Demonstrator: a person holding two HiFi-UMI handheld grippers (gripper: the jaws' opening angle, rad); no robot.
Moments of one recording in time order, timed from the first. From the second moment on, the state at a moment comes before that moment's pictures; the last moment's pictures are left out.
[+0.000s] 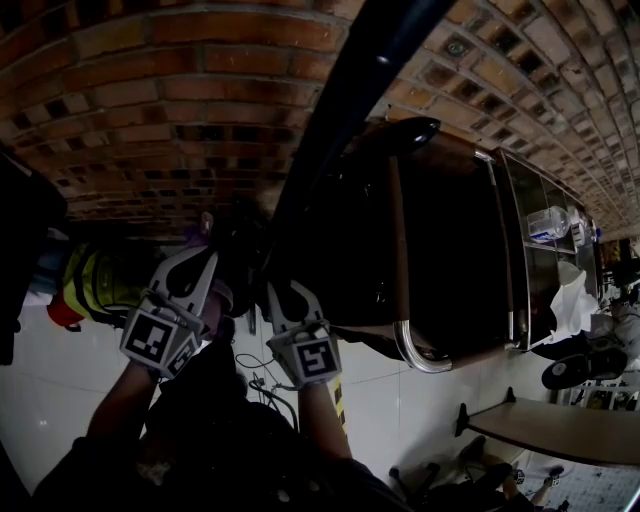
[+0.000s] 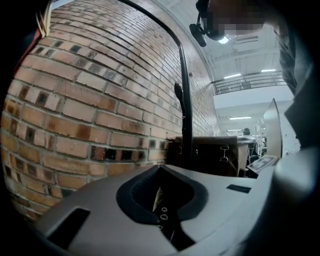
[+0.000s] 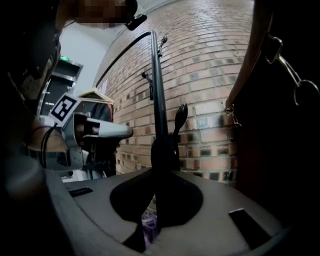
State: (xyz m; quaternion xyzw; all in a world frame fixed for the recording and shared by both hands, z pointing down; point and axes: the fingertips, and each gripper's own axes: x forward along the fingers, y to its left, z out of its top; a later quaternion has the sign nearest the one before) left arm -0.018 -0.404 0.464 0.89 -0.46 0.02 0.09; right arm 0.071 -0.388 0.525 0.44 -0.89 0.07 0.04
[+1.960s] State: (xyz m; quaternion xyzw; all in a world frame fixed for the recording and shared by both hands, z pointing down) left arm -0.007 -0.418 0.398 0.90 -0.43 -0.04 0.06; right arm 0.112 -0.371 0.298 0.43 -0.89 0.04 -0.16
